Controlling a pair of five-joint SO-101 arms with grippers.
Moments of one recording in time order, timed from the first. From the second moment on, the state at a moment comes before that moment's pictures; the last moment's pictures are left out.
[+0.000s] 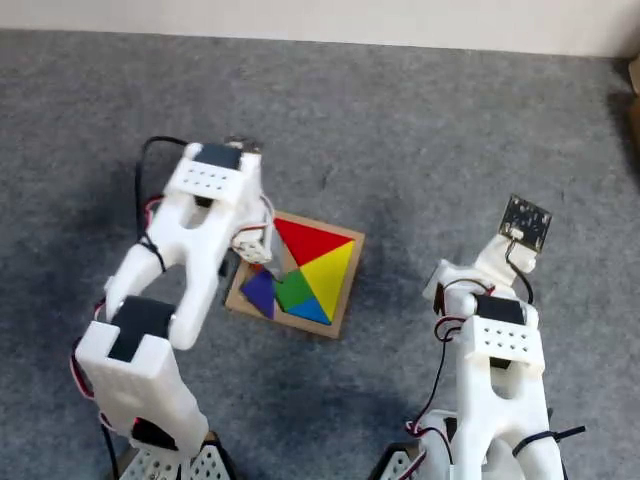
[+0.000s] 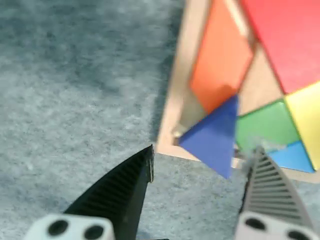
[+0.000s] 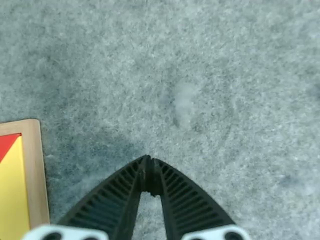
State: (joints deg) left arm 5.0 14.4 4.2 88.5 15.0; right arm 2.9 -40.1 65.0 40.9 -14.6
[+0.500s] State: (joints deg) left arm 2.9 17.0 1.5 86.7 10.9; right arm 2.9 -40.1 65.0 40.9 -14.6
